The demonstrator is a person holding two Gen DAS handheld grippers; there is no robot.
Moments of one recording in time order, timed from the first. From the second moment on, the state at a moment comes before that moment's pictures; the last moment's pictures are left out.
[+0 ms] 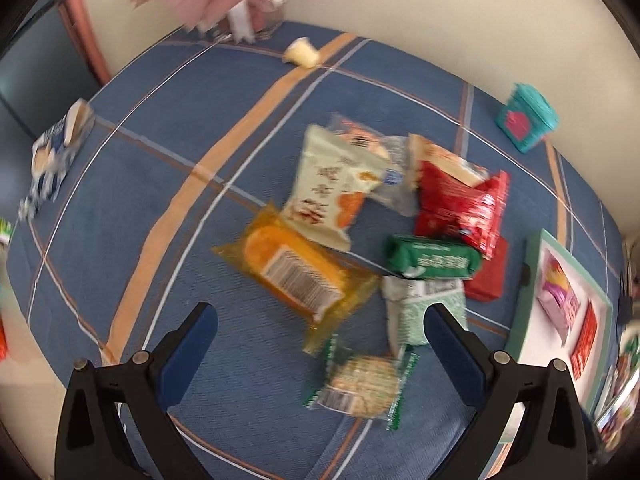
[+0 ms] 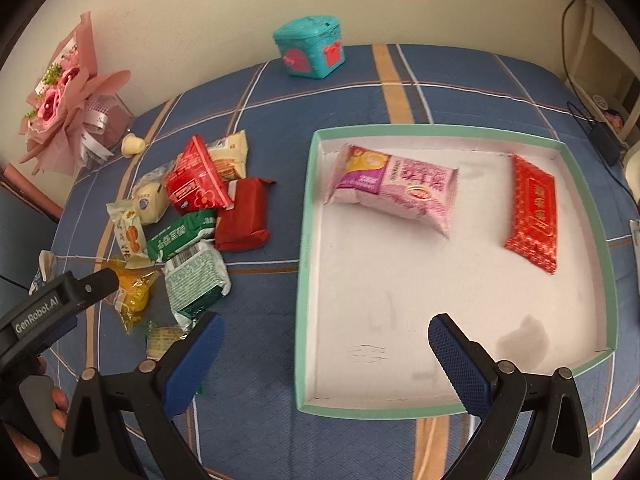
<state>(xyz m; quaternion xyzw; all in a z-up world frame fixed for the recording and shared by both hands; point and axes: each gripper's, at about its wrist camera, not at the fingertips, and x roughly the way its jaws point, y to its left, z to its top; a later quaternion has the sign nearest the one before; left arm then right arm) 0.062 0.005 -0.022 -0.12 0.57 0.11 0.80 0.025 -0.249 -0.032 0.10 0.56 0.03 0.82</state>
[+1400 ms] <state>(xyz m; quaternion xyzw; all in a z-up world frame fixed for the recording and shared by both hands) 0.061 0.089 -0.055 -0.16 0.58 0.20 0.77 0.036 -0.086 -0.100 -0.01 0.62 0.10 0.78</state>
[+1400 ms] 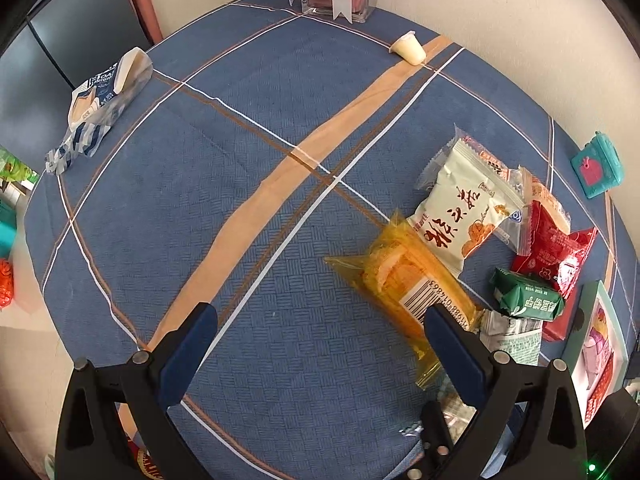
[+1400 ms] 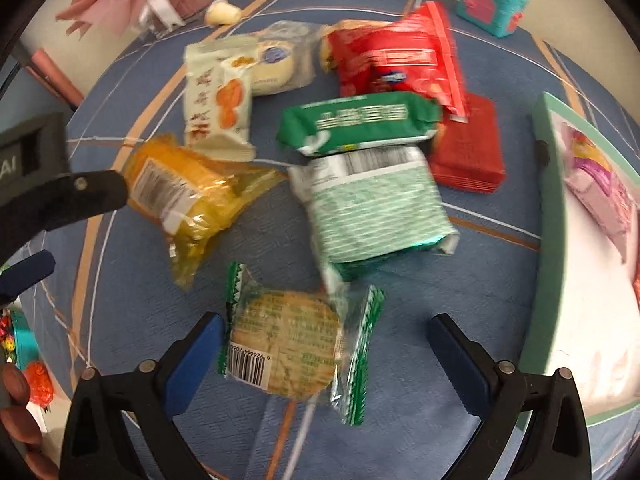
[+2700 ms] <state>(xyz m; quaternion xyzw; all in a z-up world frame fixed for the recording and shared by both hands) 0.074 0.097 -0.096 -0.20 0.62 0.20 0.73 0.018 -0.130 -0.096 -0.03 0.63 0.11 0.77</state>
